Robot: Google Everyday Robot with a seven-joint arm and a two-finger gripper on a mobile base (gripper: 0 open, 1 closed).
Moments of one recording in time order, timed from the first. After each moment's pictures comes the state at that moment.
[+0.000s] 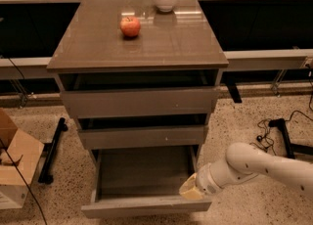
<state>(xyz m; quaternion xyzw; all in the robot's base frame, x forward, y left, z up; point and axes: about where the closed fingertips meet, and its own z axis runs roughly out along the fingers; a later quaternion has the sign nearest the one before) 0.433 -0.118 0.464 -0.52 0.78 0.29 0.18</state>
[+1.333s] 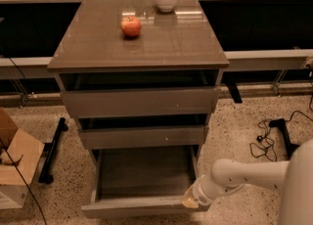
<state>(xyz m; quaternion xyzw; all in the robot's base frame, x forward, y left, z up) 0.438 -0.133 0.354 -0.49 0.83 0.21 0.14</state>
